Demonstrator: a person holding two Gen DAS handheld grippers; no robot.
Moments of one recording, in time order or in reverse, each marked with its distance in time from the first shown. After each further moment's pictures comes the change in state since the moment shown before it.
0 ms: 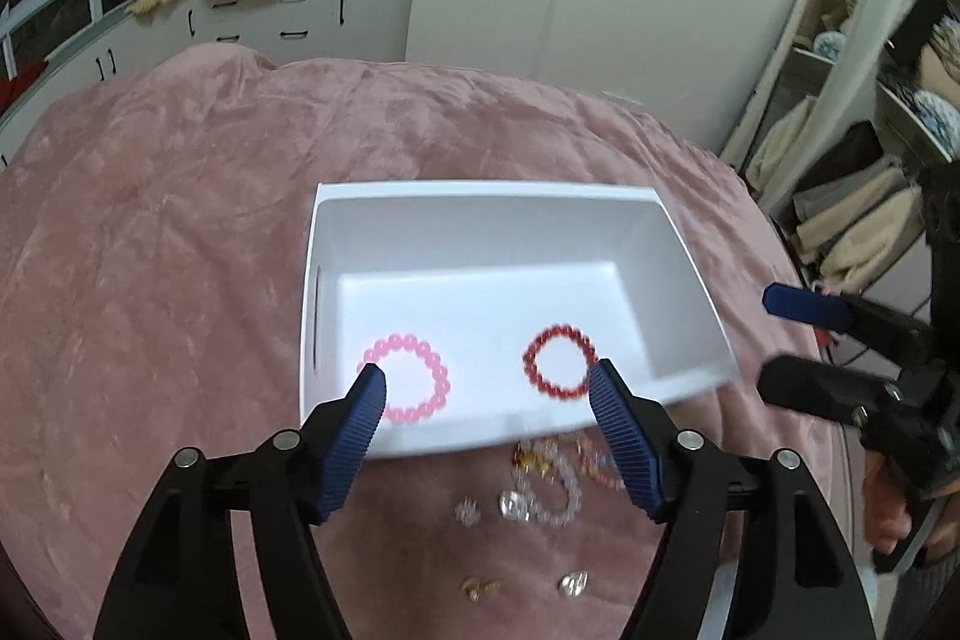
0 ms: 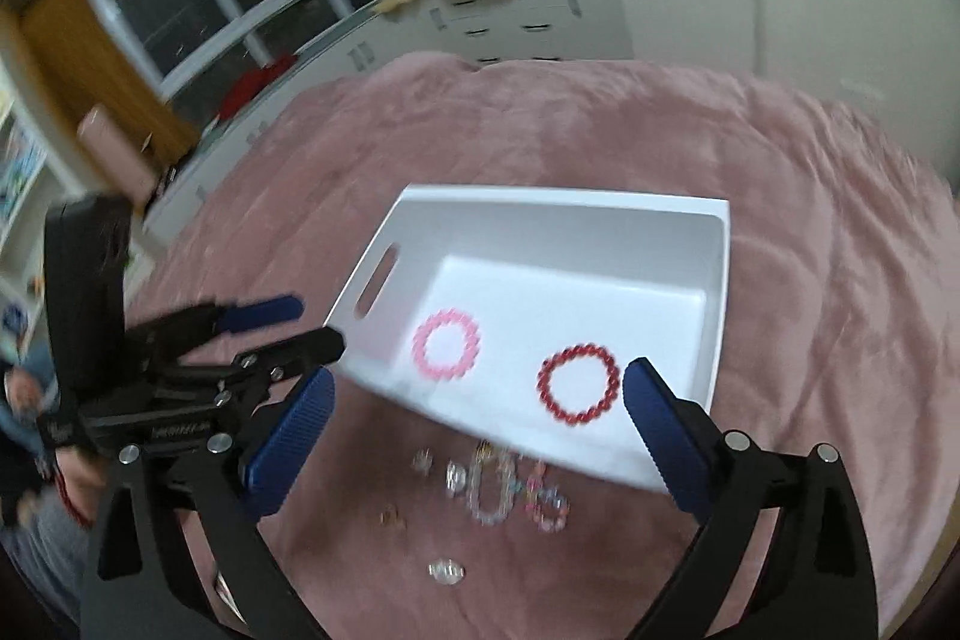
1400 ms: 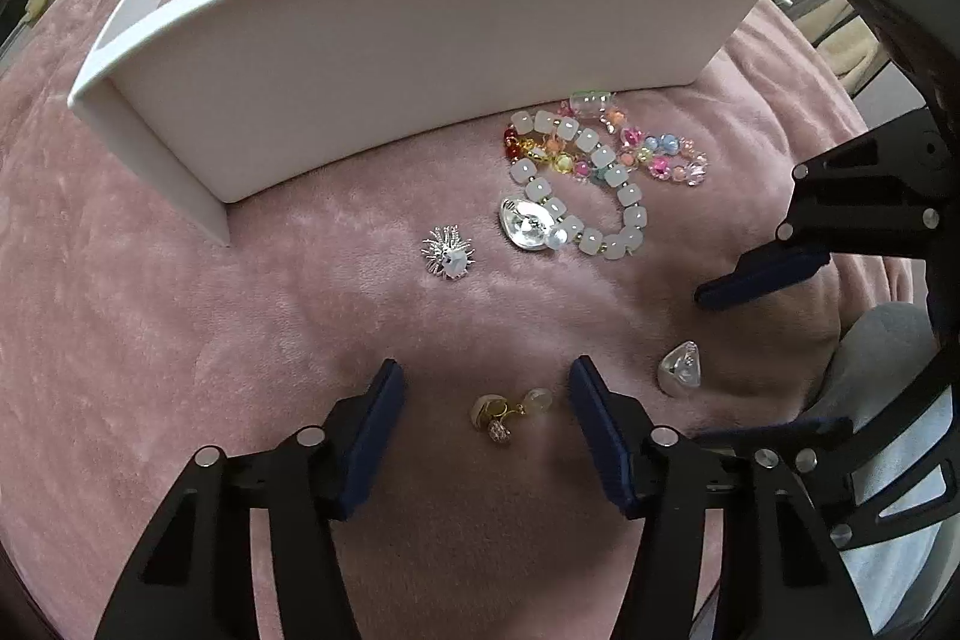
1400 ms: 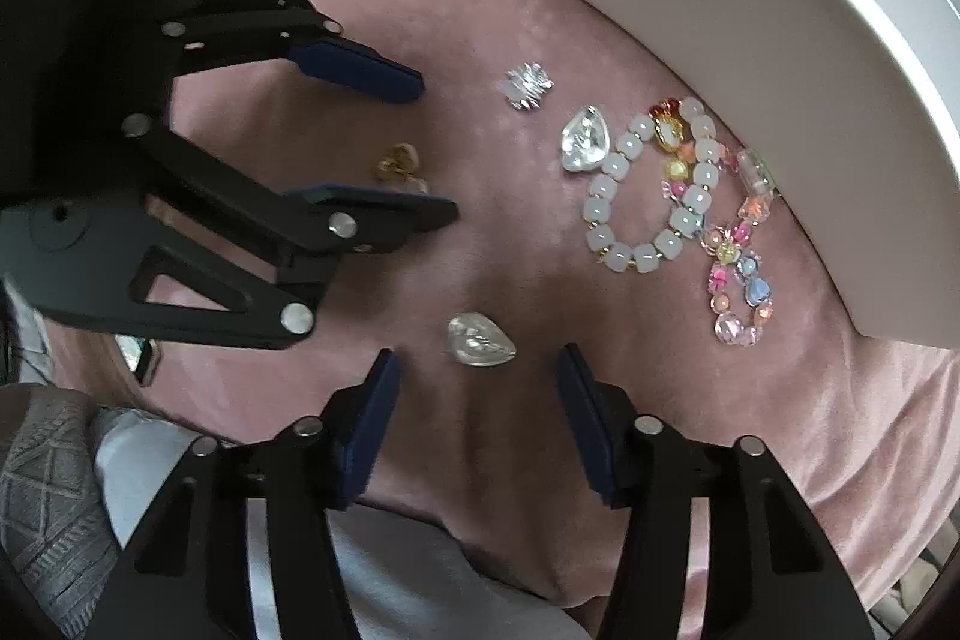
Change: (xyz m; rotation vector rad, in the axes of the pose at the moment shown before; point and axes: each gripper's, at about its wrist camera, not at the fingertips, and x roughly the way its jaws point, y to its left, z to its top) left arm 0.101 0.010 -0.134 0.225 0.325 -0.053; right arm 0.151 0.065 -0.135 -0.430 0.685 -0.055
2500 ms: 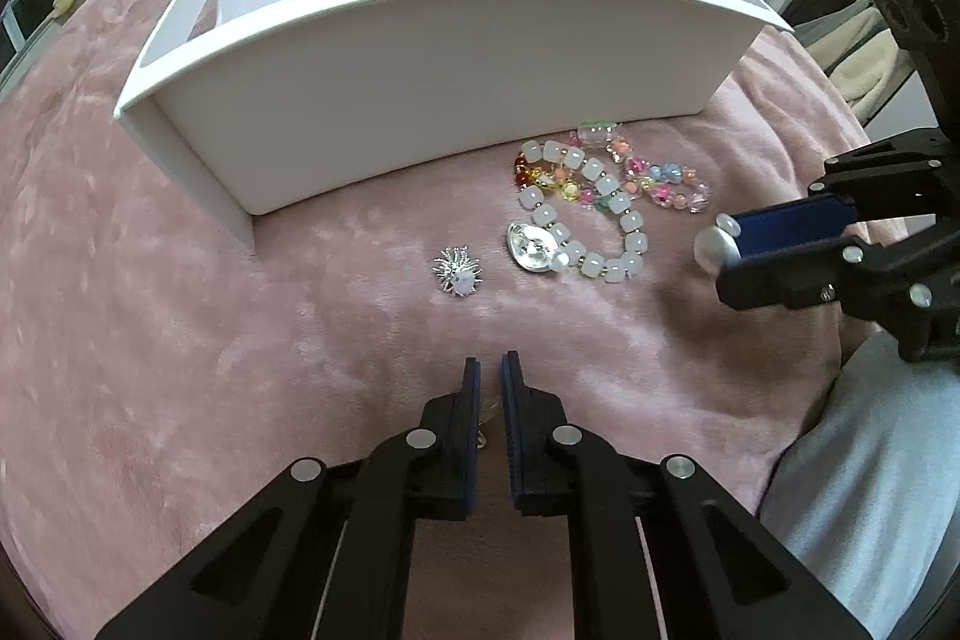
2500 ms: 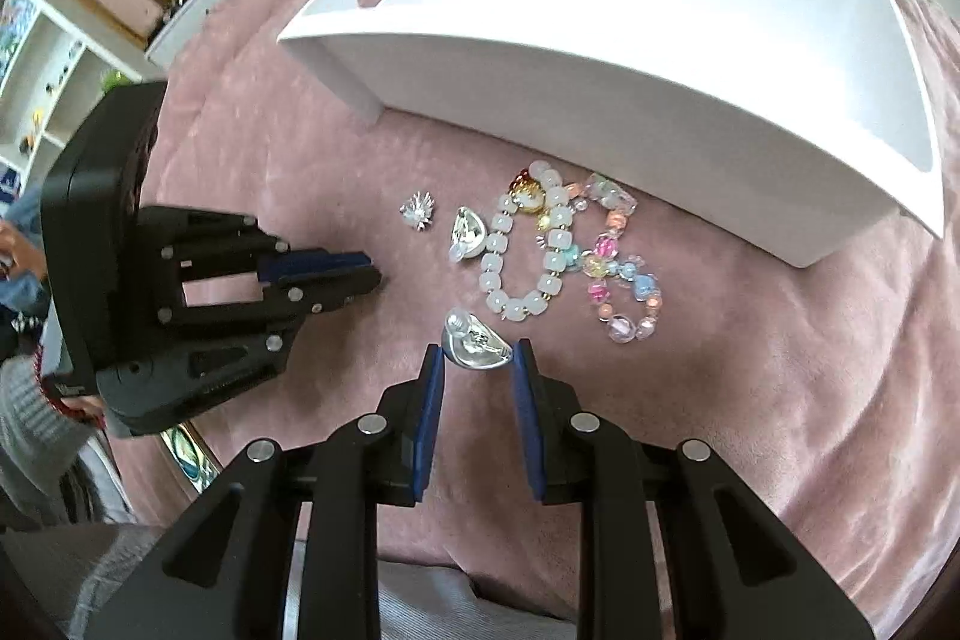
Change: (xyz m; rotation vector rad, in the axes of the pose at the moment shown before) left arm -0.022 0.005 -0.010 -0.033 -0.063 0.047; right arm -0.072 -0.100 -0.041 0.341 -0.327 0.153
